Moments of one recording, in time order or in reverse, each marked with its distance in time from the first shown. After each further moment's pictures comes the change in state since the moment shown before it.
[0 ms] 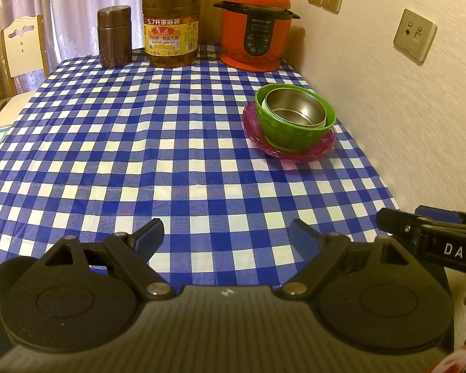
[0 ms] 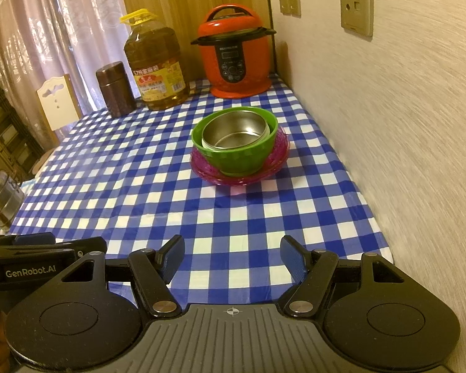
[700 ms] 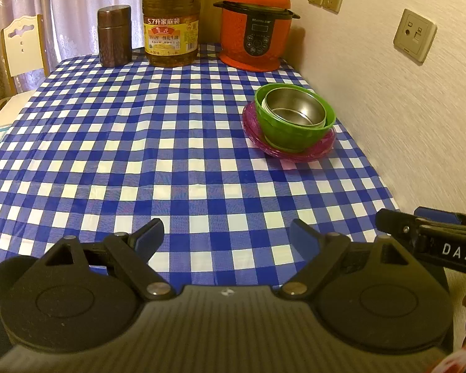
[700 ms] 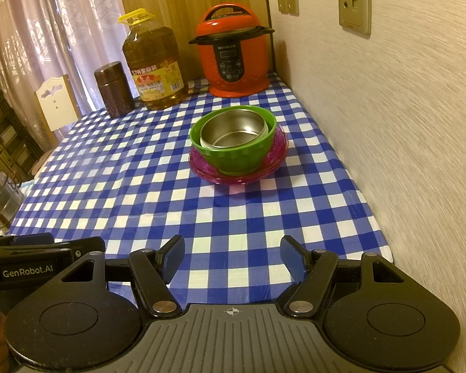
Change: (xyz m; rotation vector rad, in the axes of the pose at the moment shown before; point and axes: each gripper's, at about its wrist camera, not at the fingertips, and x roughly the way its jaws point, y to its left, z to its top) left arm 0.000 -0.001 0.000 0.000 0.002 0.000; right arm 0.001 -0.002 0.000 0.003 0.002 0.000
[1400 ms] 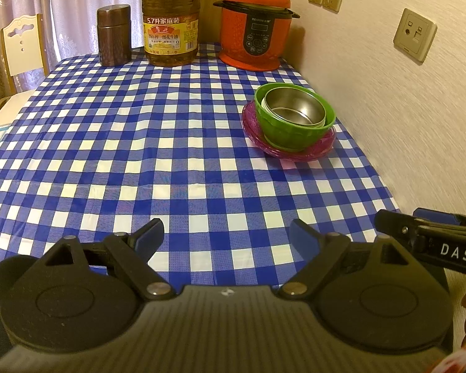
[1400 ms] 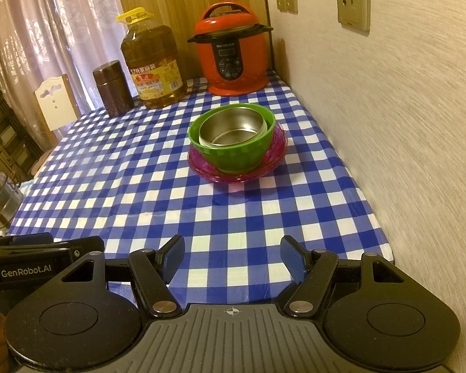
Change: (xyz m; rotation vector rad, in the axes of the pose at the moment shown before) left arm 0.000 0.000 0.000 0.000 0.001 0.000; right arm 0.001 -0.001 0.000 0.003 0.001 0.000
